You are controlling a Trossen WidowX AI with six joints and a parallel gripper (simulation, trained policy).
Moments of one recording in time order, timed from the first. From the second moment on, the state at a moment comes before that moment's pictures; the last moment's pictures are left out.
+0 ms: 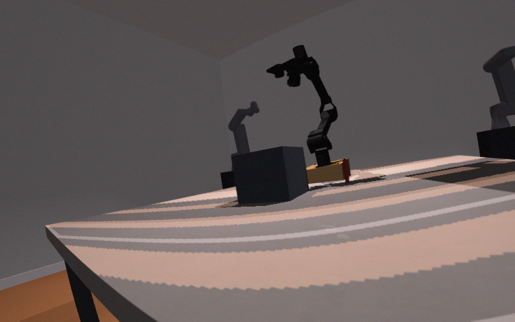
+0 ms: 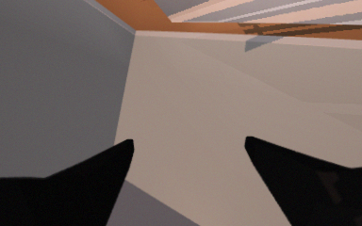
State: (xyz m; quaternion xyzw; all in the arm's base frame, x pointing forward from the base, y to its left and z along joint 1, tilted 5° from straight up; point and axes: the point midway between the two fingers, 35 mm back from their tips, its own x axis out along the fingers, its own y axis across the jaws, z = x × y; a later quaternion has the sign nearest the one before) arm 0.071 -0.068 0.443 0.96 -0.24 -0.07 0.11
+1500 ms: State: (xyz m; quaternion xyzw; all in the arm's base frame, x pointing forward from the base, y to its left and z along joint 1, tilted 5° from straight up) arm 0.246 0.078 0.251 0.80 0.28 -0.37 0.38
